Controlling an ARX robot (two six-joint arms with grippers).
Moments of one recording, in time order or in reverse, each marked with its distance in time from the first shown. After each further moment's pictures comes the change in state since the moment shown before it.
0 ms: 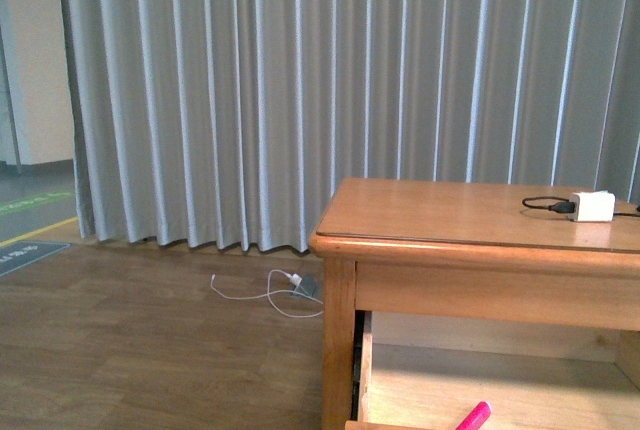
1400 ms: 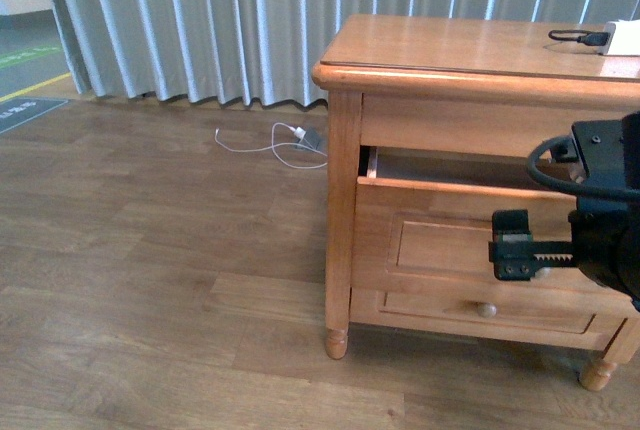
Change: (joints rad) left arm 0.000 0.000 0.000 0.000 0.000 0.002; right arm -0.060 1.740 0.773 0.620 -0.119 0.045
